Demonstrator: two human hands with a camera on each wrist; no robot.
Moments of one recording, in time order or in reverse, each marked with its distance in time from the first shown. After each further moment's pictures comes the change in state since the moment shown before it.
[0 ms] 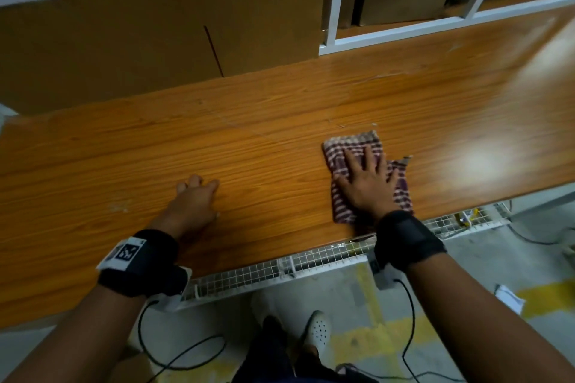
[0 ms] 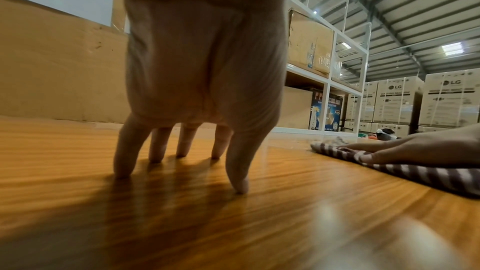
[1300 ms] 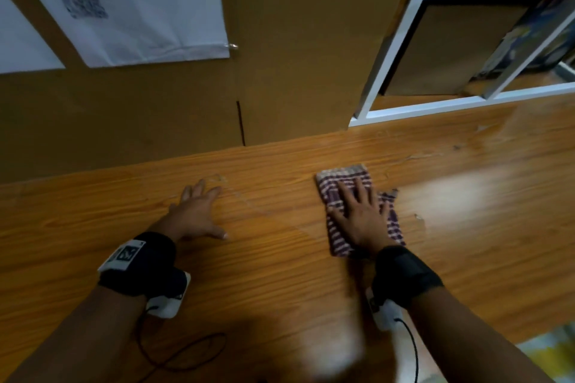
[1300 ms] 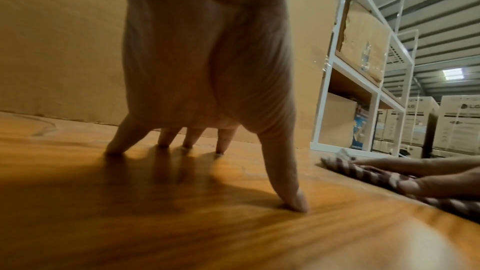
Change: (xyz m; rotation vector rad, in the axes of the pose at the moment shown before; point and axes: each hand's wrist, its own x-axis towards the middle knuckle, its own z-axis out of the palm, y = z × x) left_hand 0.186 -0.068 -0.116 -0.086 -0.138 0.069; right_hand 0.147 -0.102 -0.017 -0.035 0.075 -0.040
